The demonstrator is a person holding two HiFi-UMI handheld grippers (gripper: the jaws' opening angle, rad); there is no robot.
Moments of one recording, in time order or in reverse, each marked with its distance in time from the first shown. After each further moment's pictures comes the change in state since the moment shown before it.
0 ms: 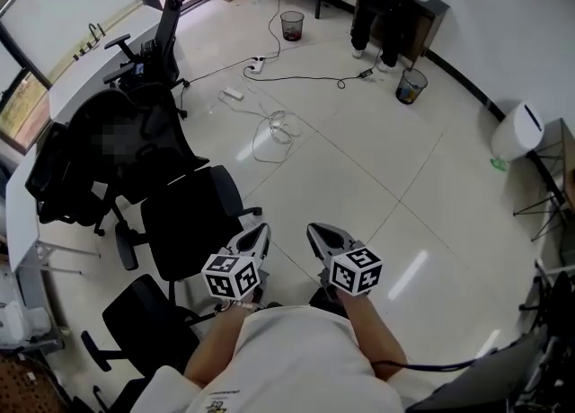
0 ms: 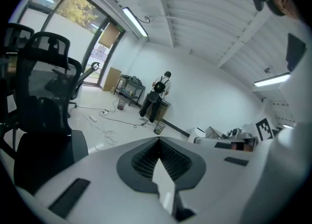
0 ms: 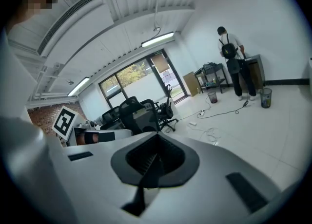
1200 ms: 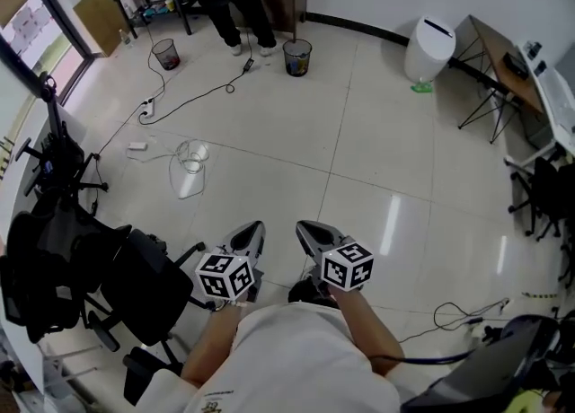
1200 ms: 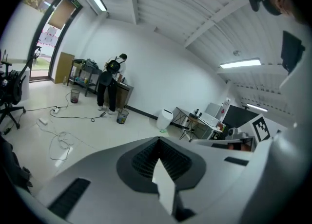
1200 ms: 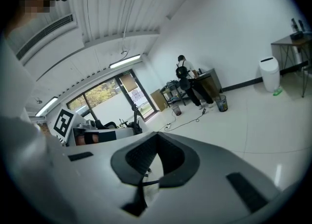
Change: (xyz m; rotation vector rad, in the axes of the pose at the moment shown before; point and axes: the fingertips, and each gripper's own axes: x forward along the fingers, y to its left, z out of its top) left arm 0.184 -0.230 -0.050 0.220 0.203 -0.379; right arm -0.192 -0.196 0.012 0.186 -0.218 -0.329
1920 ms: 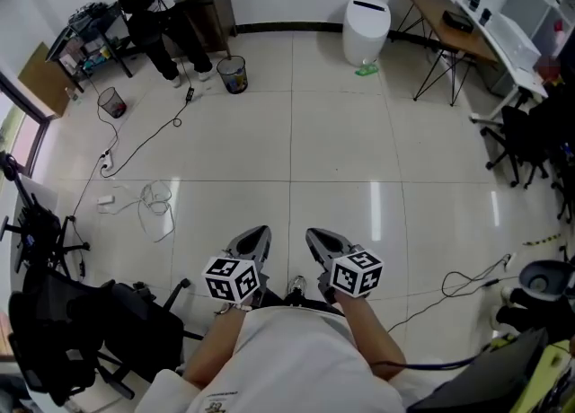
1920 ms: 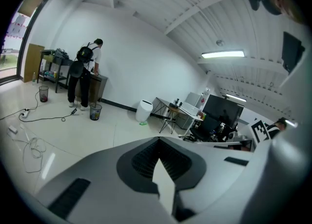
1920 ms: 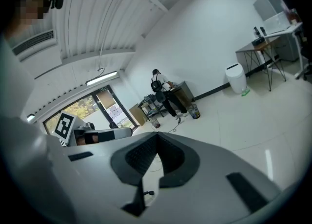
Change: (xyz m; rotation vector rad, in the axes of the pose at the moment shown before) left arm 0.138 -0.135 -0.006 0.109 0.124 -0.229; right arm -0.129 -0.143 0.030 0.160 -0.171 -0.235
